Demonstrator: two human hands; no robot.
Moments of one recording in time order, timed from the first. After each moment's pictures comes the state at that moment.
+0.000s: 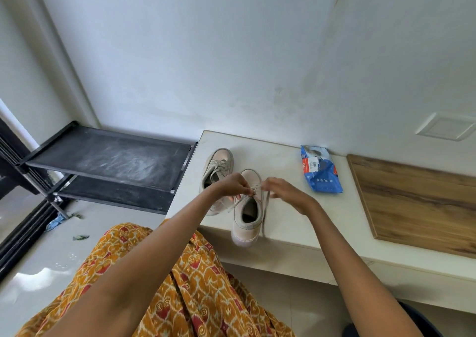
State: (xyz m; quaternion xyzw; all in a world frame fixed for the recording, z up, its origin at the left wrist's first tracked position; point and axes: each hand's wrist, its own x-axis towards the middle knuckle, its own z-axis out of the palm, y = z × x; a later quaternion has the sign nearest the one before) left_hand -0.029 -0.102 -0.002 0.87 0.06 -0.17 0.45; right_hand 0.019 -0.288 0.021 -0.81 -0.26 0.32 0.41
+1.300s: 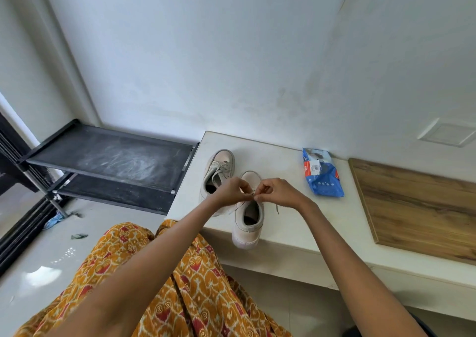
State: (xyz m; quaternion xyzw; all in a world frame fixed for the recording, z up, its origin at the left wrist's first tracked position) left_hand -0.046 -0.105 -0.015 0.90 0.03 -0.05 0.43; right_hand 0.023 -0.273 0.021 -0.86 -0.34 0.24 0.29
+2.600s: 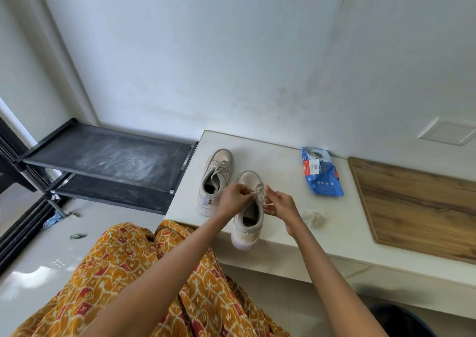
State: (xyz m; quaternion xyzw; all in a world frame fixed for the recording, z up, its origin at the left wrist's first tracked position) left_hand -0.055 -0.136 -0.031 0.85 0.16 0.07 0.50; right_hand -0.004 -0.282 -0.025 -0.75 0.00 0.25 0.61
